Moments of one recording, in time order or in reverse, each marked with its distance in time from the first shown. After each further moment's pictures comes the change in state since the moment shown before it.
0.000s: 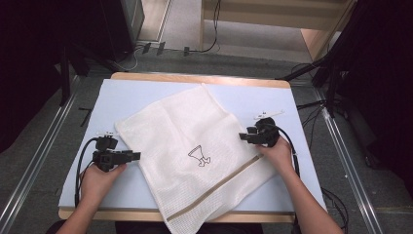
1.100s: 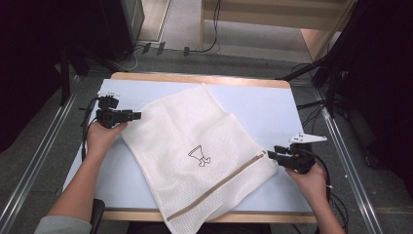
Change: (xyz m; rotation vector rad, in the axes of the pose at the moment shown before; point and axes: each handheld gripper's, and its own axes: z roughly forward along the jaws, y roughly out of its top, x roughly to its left) left arm 0.044 0.107 0.014 -0.148 -0.006 0.111; right arm 0.004 -0.073 -0.097 -0.078 -0.066 0.071
